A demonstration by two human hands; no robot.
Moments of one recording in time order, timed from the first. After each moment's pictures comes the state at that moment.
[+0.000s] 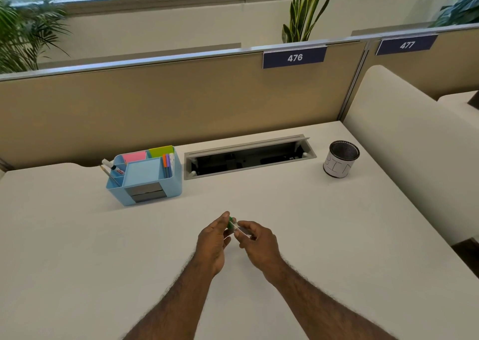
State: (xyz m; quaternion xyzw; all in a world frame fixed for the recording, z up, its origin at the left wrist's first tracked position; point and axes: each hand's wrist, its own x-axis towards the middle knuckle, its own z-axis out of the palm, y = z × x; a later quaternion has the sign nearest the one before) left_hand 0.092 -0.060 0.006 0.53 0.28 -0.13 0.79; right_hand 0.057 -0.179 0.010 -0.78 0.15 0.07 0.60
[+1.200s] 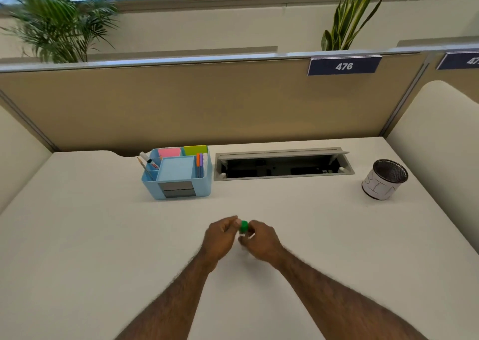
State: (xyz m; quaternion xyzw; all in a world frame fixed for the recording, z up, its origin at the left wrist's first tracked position) left_hand 0.115 0.003 0.006 0.81 0.12 -0.12 0.56; right_hand 0.120 -0.136 0.008 -0.90 0.01 0.18 0.39
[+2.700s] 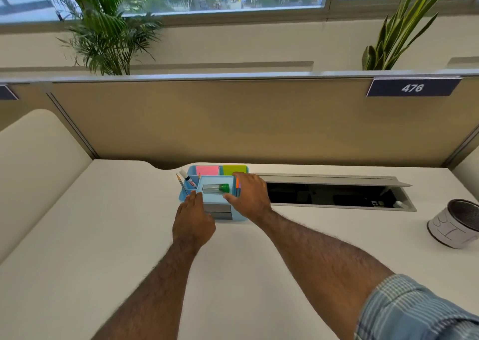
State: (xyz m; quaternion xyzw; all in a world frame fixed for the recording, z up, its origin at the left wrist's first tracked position) left_hand 0.203 0.150 0.037 0.97 0.15 0.02 0.21; right_hand 0.281 0.007 0.042 -0.94 -0.15 -0.07 0.31
